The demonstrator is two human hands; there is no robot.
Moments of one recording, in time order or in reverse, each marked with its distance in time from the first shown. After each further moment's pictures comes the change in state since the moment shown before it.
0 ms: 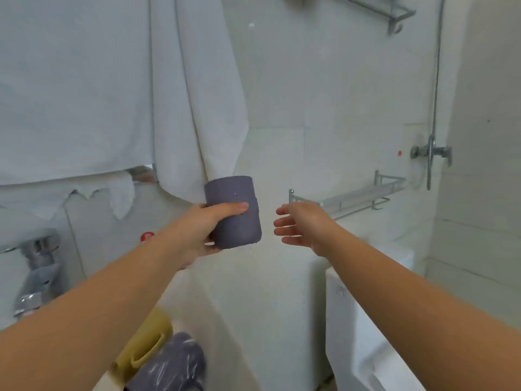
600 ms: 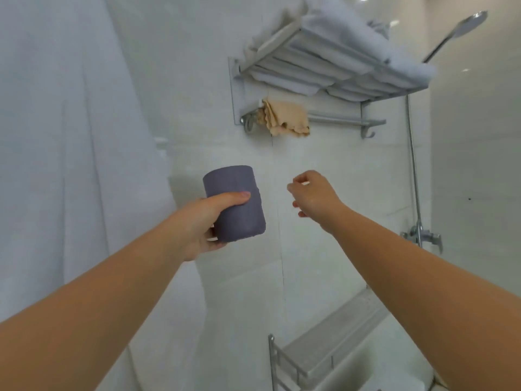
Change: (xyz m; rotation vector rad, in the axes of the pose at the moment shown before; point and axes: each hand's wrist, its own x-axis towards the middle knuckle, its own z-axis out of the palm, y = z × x) left_hand 0.145 0.316 0.076 -0.055 -0.052 0.143; right_hand 0.146 -0.322 -0.124 -0.275 0.333 -0.426
